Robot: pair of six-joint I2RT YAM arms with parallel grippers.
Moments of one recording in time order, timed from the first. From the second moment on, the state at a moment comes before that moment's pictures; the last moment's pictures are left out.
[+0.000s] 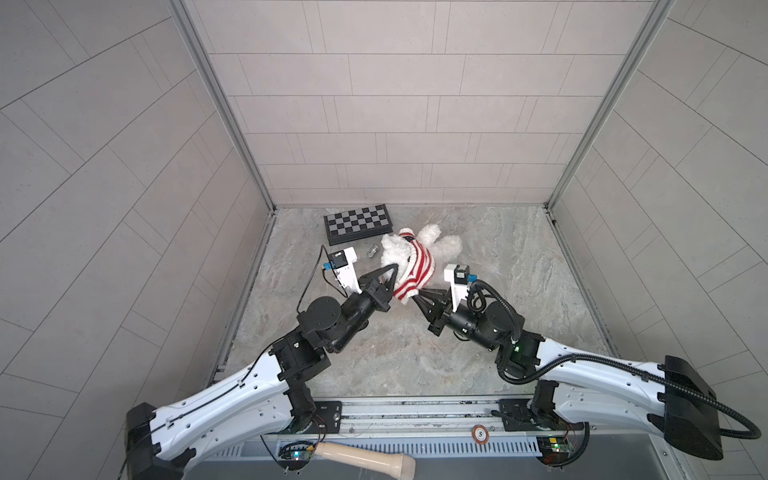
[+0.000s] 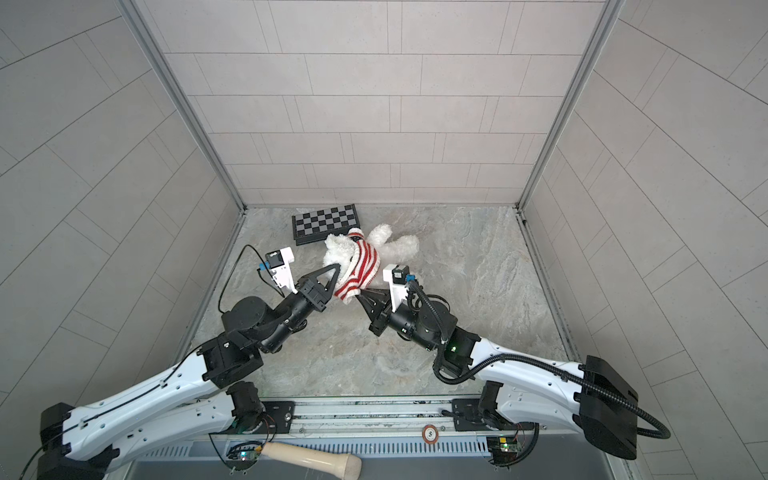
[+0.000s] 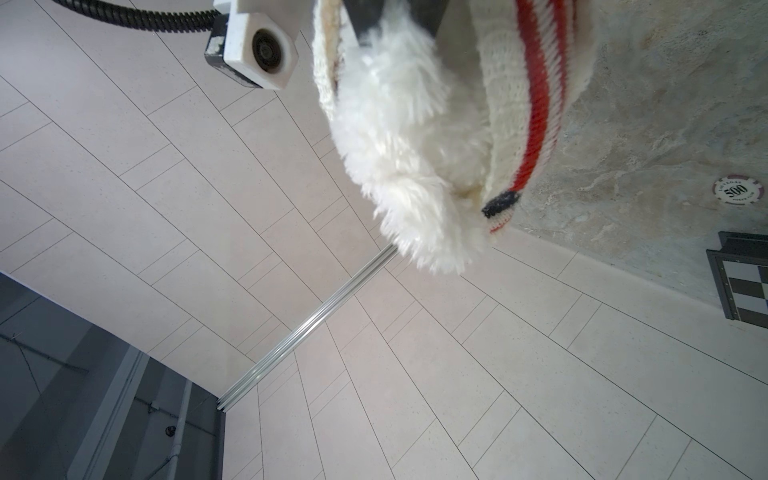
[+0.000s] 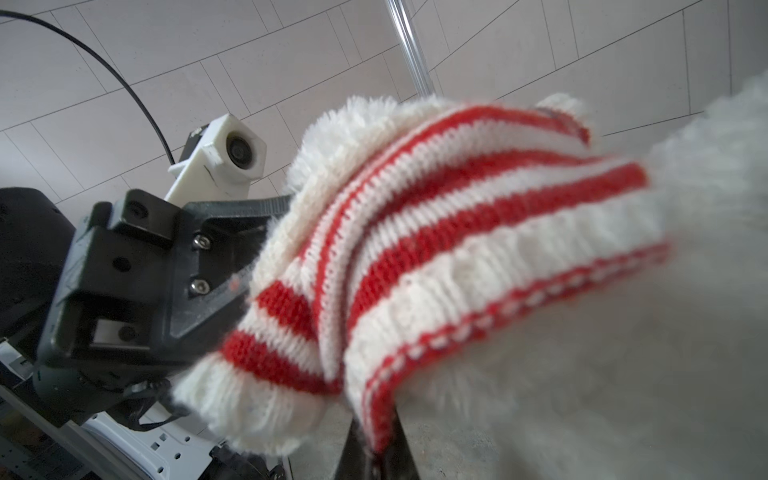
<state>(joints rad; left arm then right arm) -0.98 0.77 0.68 0.21 -0.32 -0.81 1.00 1.03 0.54 0.59 0.05 0.48</state>
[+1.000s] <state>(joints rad) -0.85 0.75 0.90 -0.22 0.05 -0.50 0.90 0.72 0.21 0.47 0.23 0.60</state>
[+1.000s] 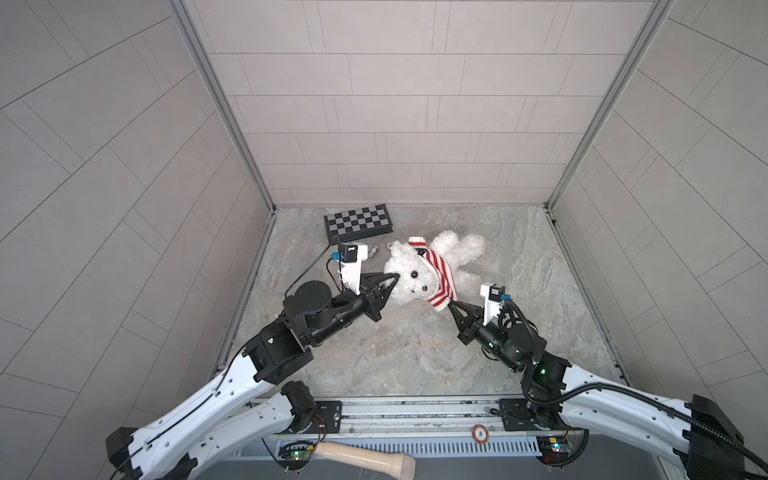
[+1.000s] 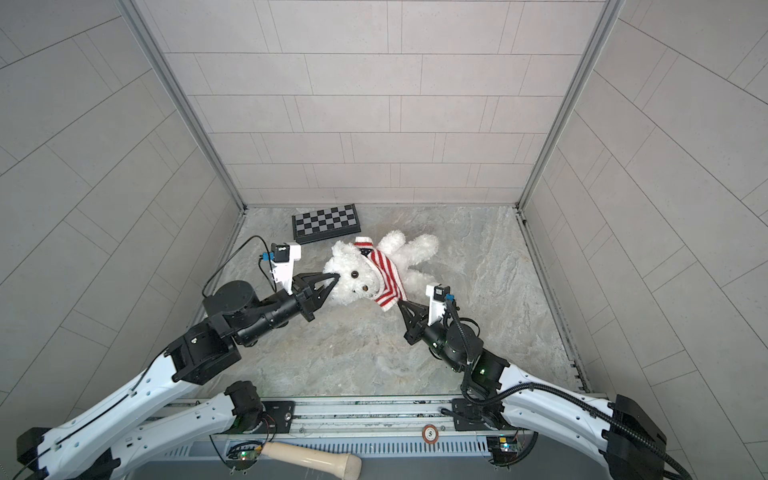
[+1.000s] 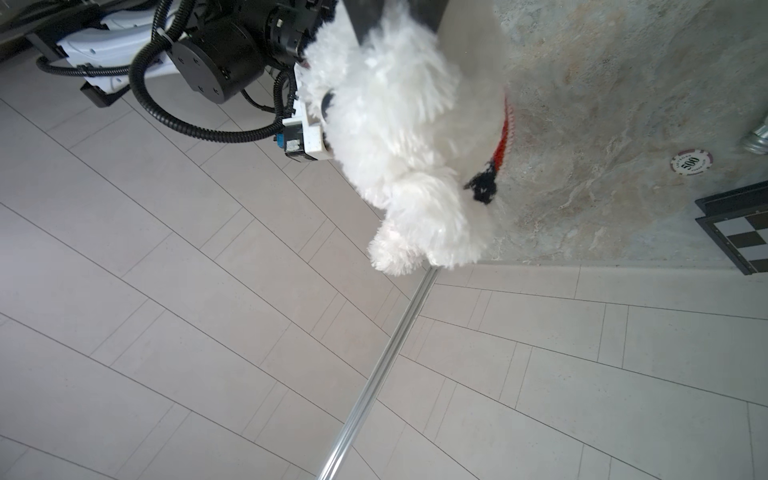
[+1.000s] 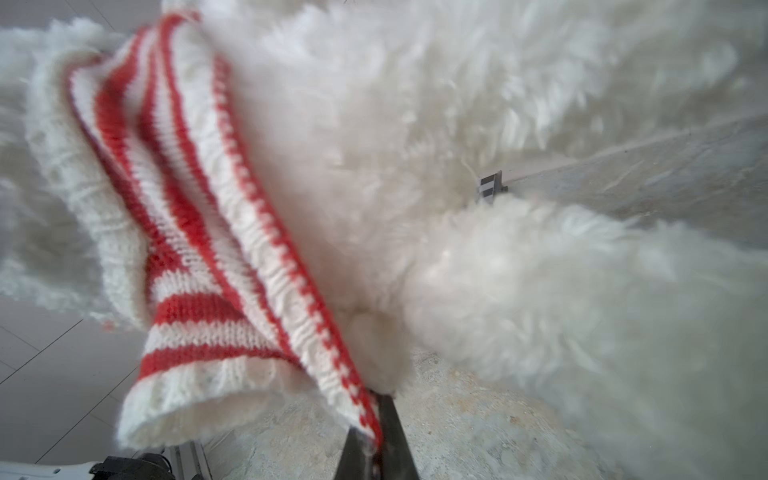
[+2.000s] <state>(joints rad) -0.80 0.85 1.19 -0.63 0.45 -0.06 0.97 0.27 0.46 0.03 0.01 0.18</state>
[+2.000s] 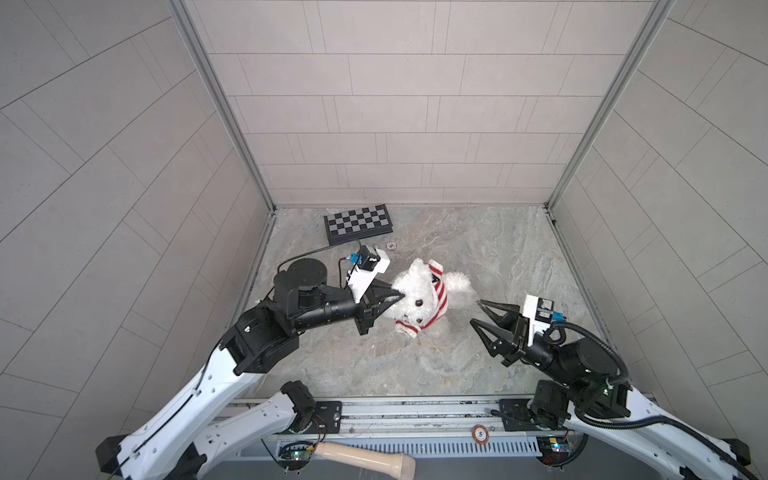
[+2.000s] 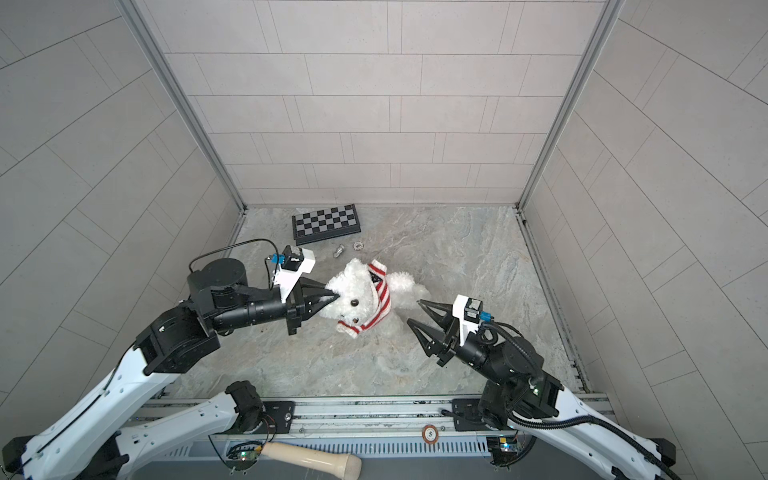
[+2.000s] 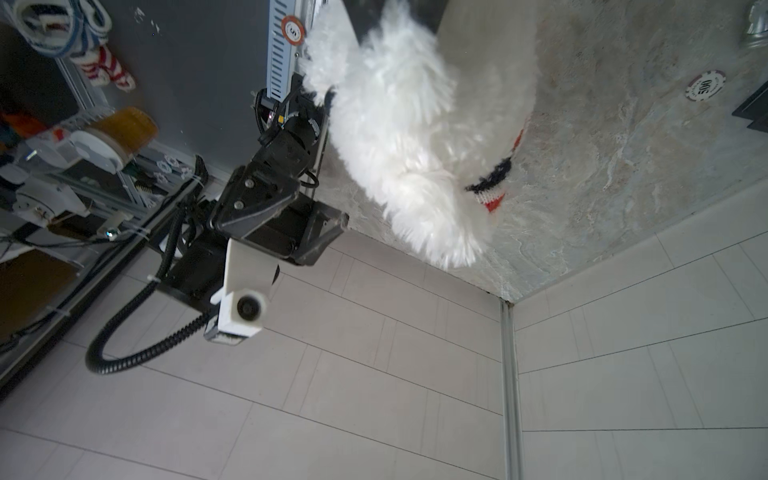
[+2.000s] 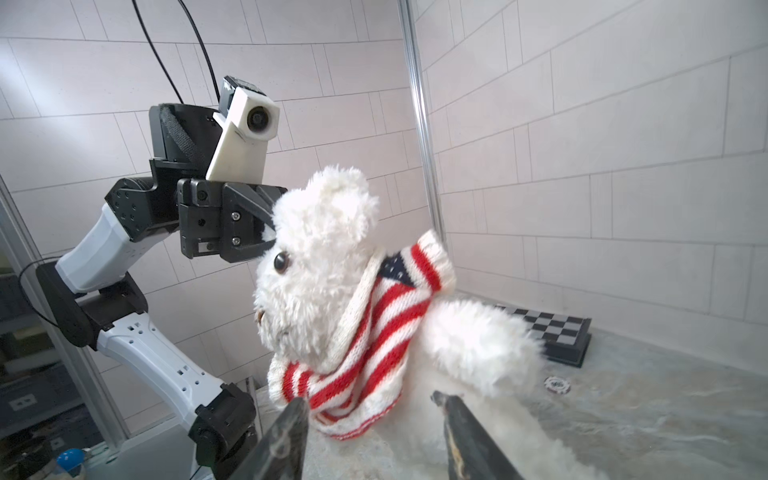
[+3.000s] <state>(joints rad) -0.80 0.92 1.38 -0.98 0.58 0.24 0.97 0.69 0.73 -0.16 -0.20 -0.17</state>
